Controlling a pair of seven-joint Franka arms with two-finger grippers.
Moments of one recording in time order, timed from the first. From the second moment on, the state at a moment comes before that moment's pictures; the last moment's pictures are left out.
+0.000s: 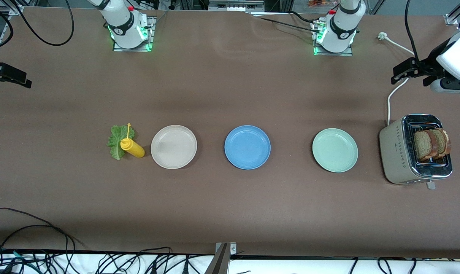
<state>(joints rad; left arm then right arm) 0.08 -0.07 -0.08 -1.70 -0.04 1.50 0.02 0.11 0.06 -0.23 -1.50 0.00 1.43 -0.10</state>
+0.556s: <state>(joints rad) 0.11 0.08 -0.08 -1.55 0.03 1.52 0.03 0.11 0.06 -0.23 -1.50 0.00 1.43 -0.10</state>
